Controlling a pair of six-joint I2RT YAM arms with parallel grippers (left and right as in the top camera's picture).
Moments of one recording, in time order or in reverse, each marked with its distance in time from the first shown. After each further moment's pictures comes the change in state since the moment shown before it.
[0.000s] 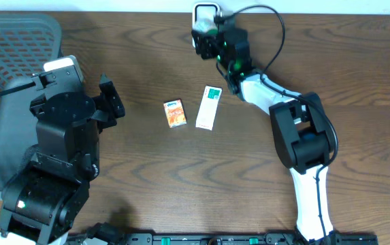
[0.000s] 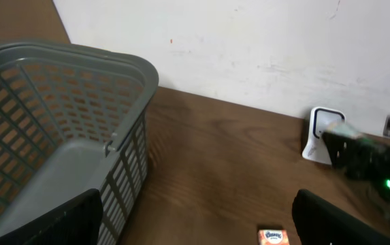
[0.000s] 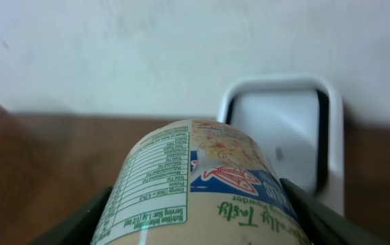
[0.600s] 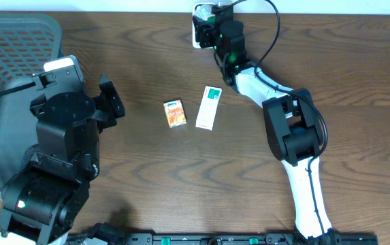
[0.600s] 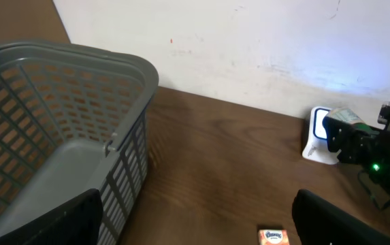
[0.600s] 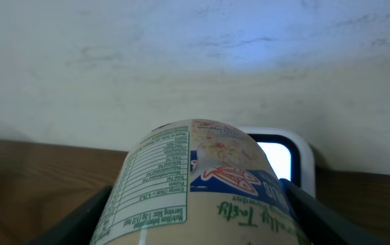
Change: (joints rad) left arm 0.000 0.000 0.000 0.000 0.000 0.000; right arm -0.005 0.114 0.155 0.008 0.109 -0.069
